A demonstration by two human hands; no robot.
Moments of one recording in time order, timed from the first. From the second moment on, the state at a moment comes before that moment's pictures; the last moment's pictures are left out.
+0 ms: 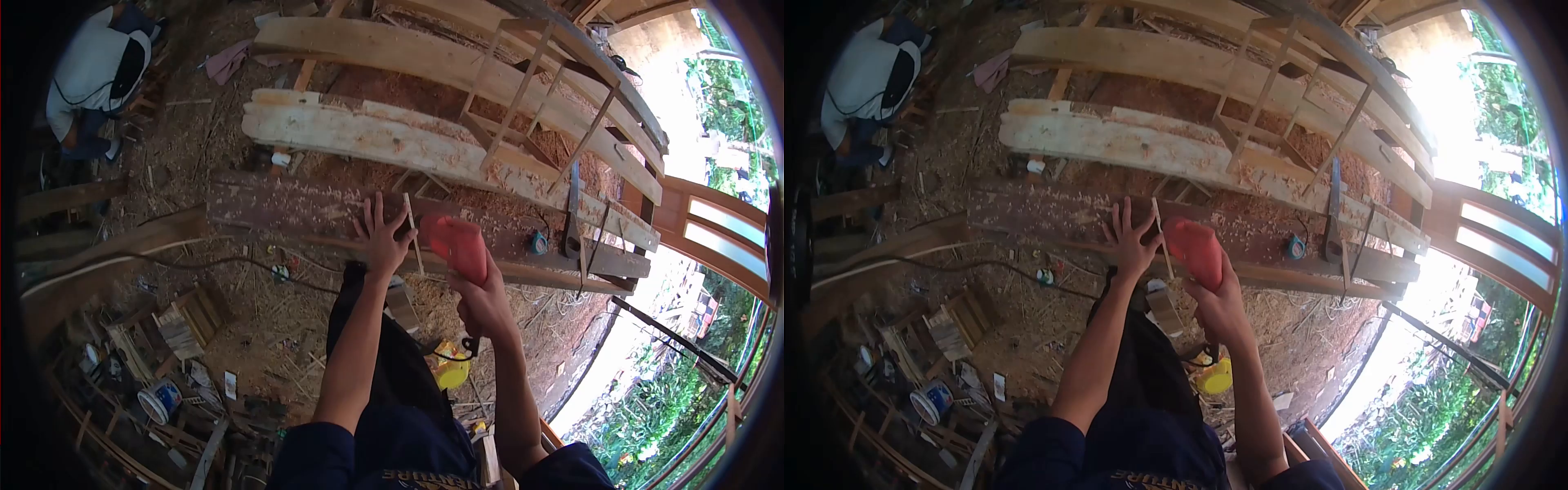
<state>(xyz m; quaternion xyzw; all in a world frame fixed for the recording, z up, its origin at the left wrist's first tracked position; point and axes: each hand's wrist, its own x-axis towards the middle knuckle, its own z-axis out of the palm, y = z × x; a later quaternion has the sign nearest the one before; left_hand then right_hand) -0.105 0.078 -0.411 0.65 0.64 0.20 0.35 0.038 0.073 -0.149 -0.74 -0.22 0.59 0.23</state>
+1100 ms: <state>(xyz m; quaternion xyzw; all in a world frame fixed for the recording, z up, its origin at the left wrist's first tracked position) -0.104 0.086 -0.407 0.65 0.64 0.18 0.36 0.009 0.083 -0.146 -0.79 -0.20 0.54 0.23</state>
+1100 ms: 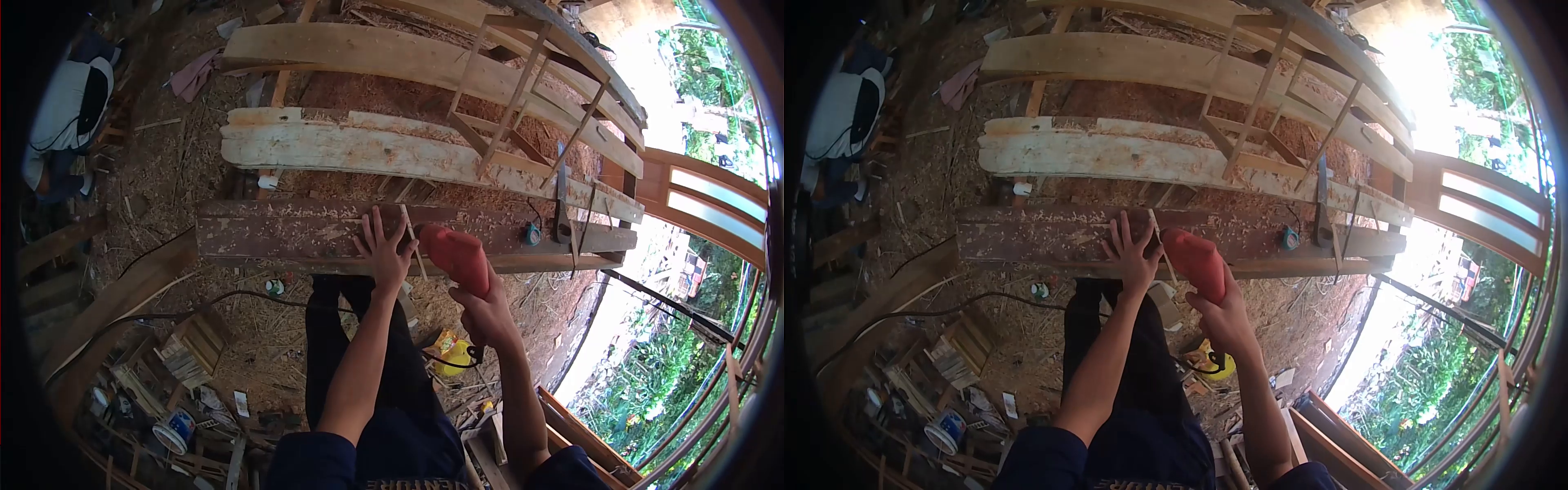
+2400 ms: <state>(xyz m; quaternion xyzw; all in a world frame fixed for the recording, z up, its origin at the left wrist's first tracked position) -0.103 0.085 -0.406 0.64 0.65 0.21 0.35 0.017 0.085 -0.147 -0.77 -0.21 0.56 0.21</state>
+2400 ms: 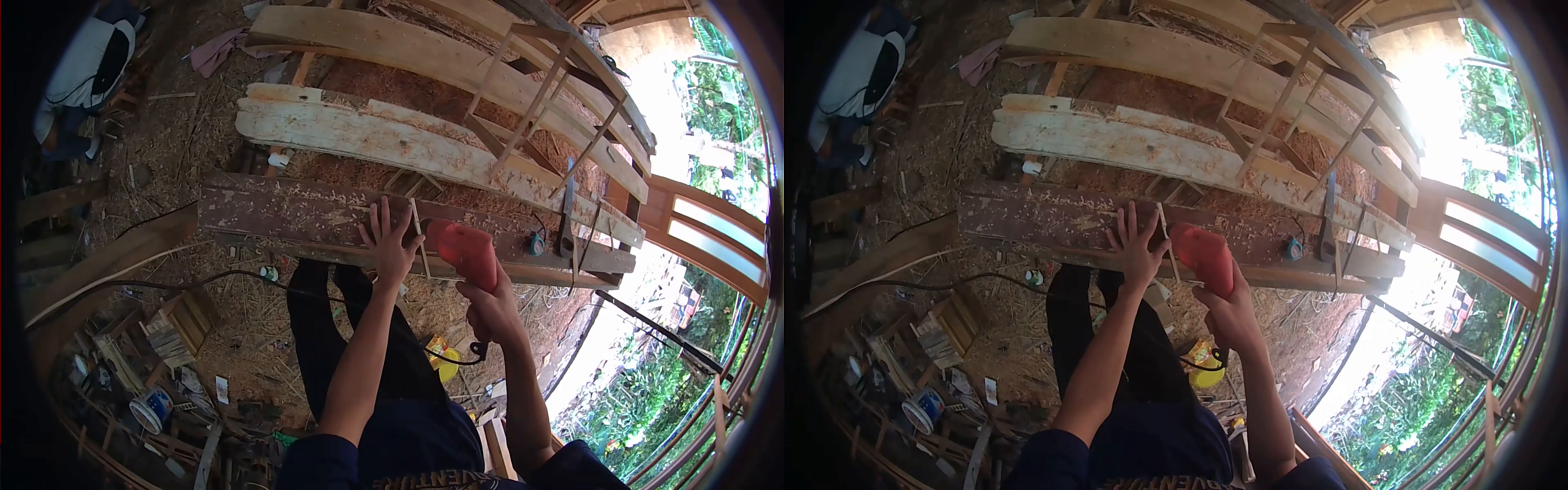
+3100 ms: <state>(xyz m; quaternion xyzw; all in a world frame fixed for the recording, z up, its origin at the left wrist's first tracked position) -0.103 0.086 -0.404 0.65 0.64 0.19 0.36 0.021 0.082 -0.148 -0.77 -0.18 0.57 0.20</state>
